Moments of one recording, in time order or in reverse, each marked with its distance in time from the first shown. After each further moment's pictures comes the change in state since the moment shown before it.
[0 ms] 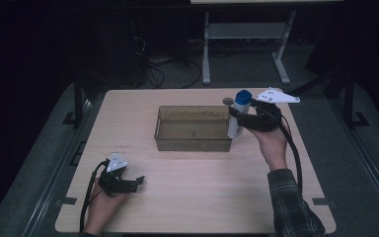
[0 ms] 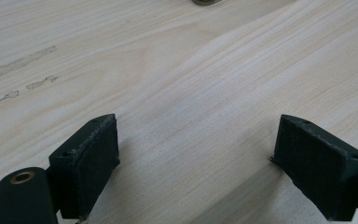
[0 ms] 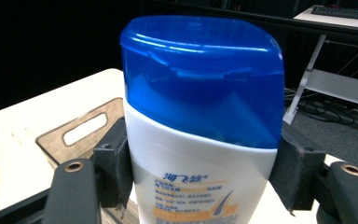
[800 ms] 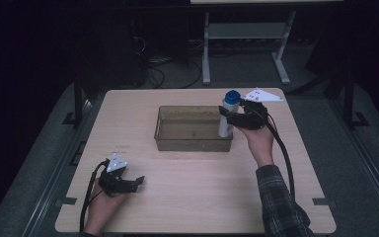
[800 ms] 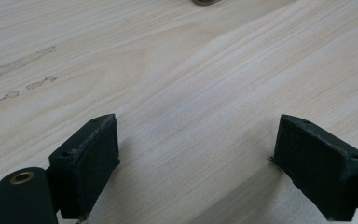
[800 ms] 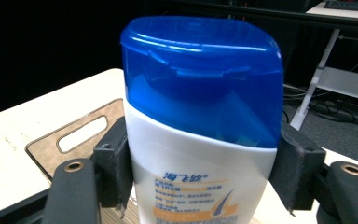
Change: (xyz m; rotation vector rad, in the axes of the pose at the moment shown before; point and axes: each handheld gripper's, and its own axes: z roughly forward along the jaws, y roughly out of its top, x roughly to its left) left arm 0.000 0.000 0.000 -0.003 -0.002 -0.004; right arm 0.004 -0.010 0.037 0.003 0.028 0.018
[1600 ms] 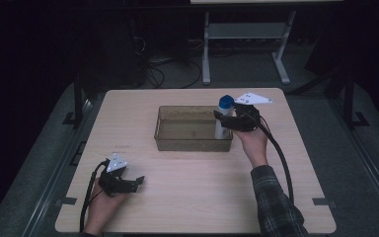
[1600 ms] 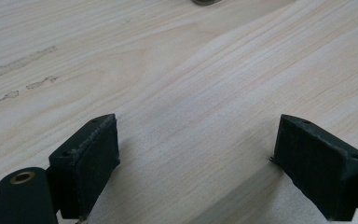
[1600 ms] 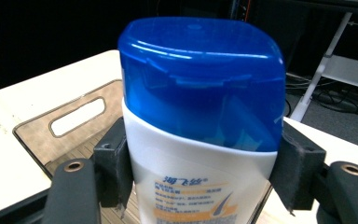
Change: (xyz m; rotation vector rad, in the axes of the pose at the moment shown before) left arm 0.000 0.000 0.000 0.002 0.001 0.005; right arm 0.005 -0.012 0.020 0.059 -0.001 -0.024
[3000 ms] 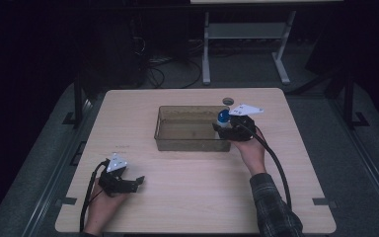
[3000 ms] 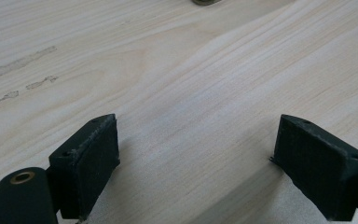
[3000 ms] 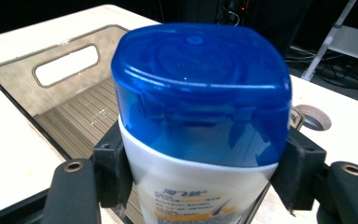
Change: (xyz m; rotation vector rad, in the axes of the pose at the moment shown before) left arm 0.000 0.000 0.000 0.000 -0.003 -0.001; right arm 0.006 -0.034 0.015 0.117 -0.009 -0.024
